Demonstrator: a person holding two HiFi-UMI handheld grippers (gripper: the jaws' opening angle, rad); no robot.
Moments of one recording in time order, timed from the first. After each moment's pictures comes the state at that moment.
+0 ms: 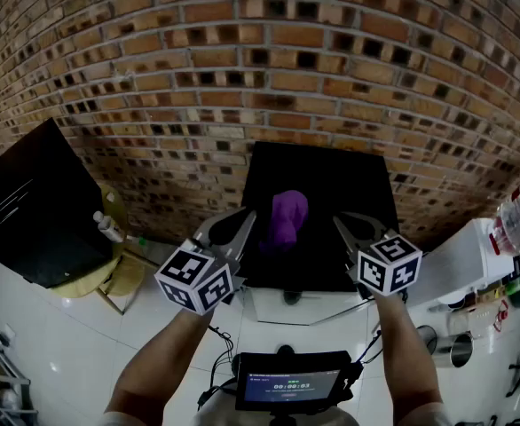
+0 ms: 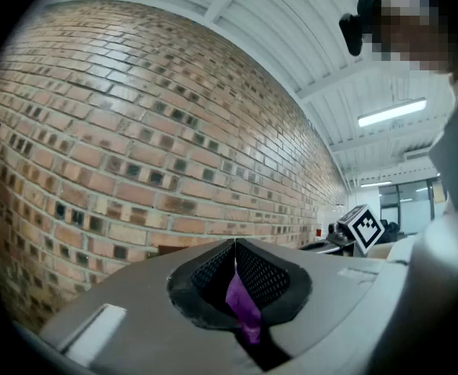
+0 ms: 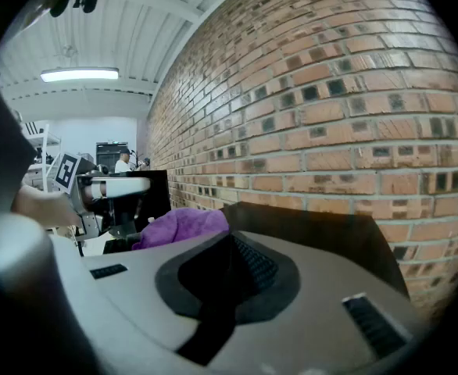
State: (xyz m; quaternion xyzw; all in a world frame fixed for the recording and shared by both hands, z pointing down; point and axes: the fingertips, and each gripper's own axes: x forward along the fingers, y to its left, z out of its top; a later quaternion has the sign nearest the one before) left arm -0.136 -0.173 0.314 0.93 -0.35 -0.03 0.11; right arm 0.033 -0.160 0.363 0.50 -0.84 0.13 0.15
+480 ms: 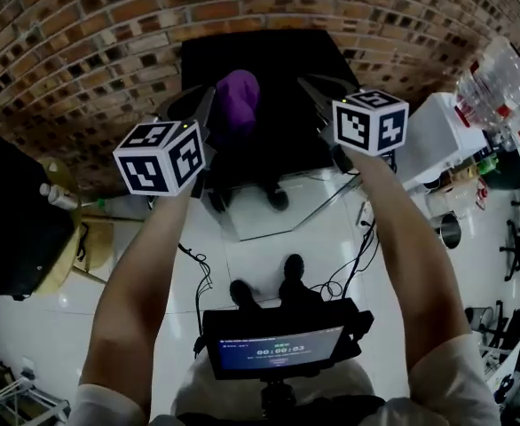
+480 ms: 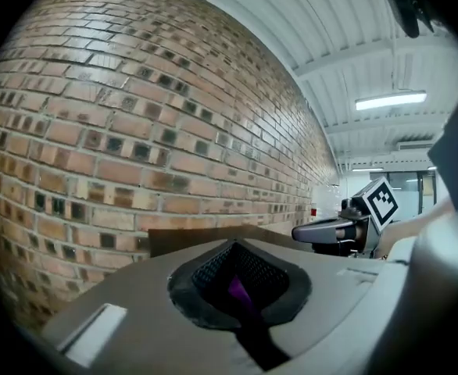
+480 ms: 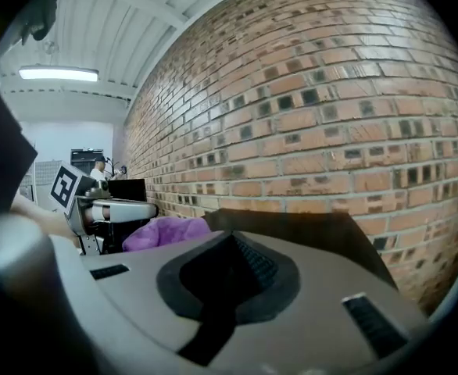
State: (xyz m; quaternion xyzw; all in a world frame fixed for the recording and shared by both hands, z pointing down) left arm -0.123 -0.230 0.328 0.93 -0.36 0.03 0.10; right arm 0.030 -0.210 0.340 0.54 -0.83 0.11 0.09
